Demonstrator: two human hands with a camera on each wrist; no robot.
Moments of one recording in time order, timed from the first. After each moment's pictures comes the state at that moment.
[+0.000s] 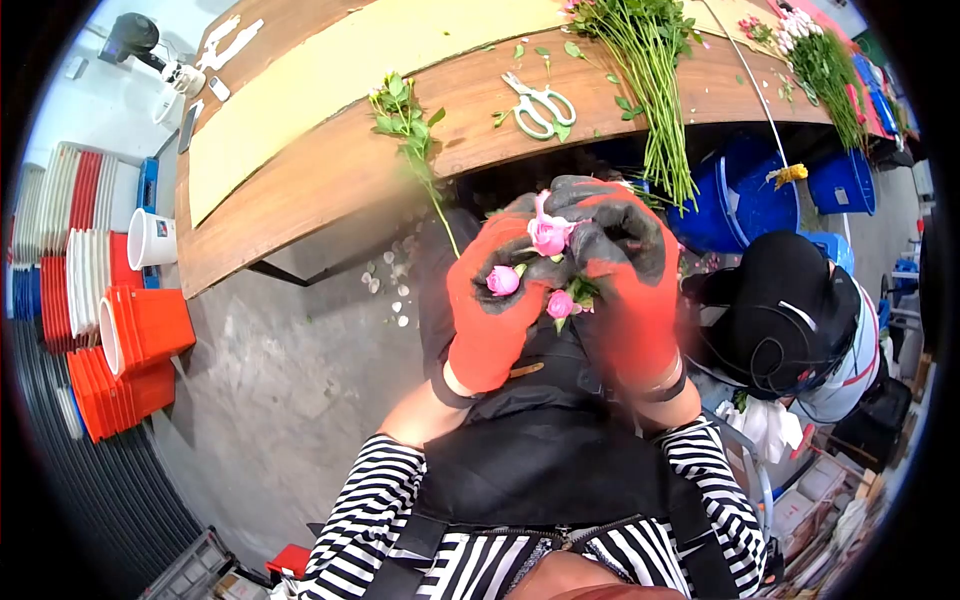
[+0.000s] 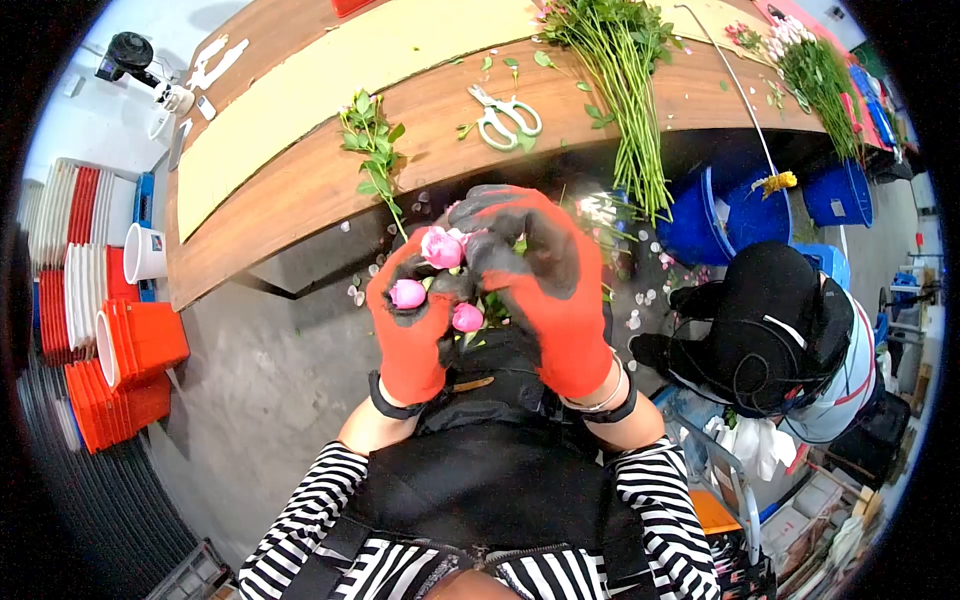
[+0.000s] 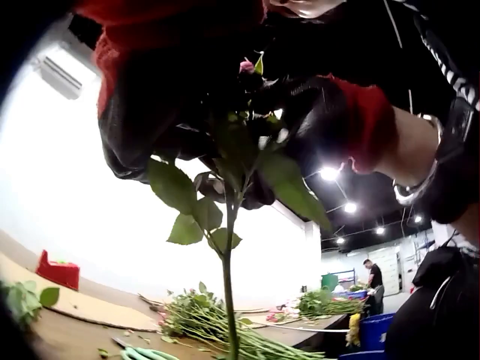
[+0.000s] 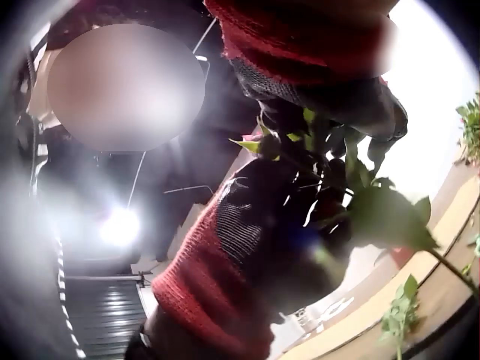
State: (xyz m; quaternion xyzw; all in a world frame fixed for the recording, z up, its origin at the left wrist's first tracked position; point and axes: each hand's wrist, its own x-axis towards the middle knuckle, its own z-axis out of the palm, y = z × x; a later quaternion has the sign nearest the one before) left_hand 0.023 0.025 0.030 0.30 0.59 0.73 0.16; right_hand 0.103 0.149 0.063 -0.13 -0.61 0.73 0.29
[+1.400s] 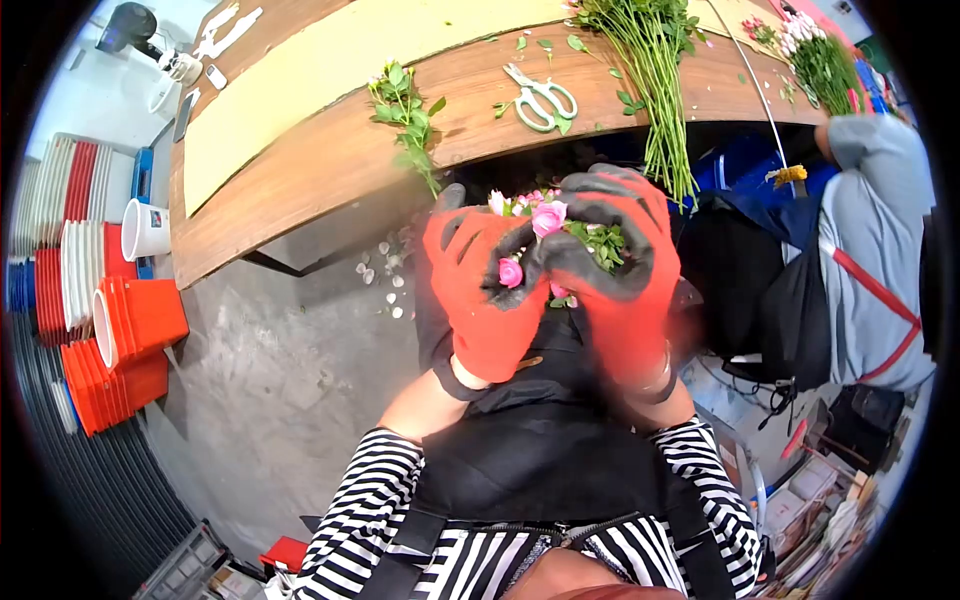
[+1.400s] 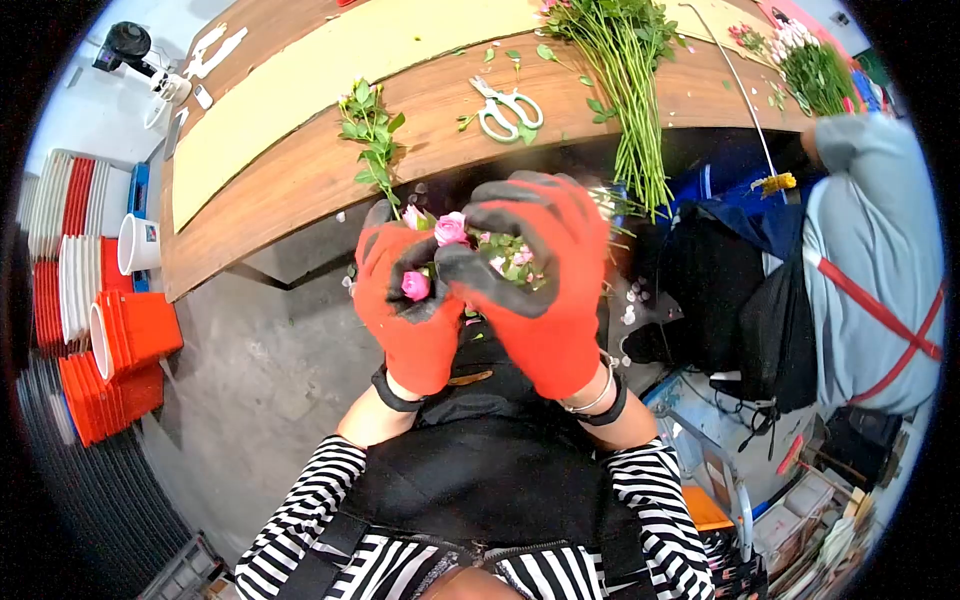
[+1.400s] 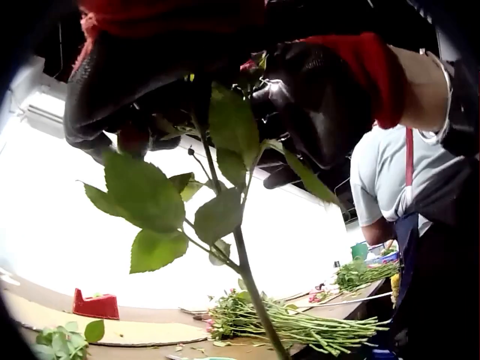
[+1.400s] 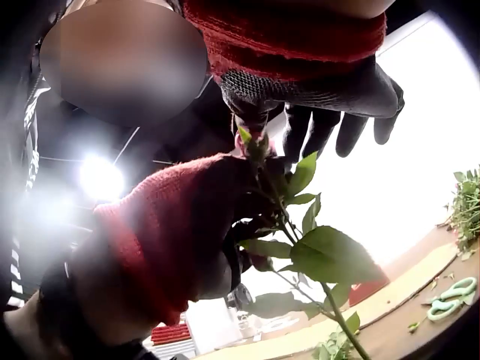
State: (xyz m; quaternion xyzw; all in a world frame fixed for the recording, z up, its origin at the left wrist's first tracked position) left_hand 0.022 0.030 0.031 0.32 0.74 0.58 -0.09; right_hand 0.098 0.146 0.070 -0.13 -0.85 0.36 0.35
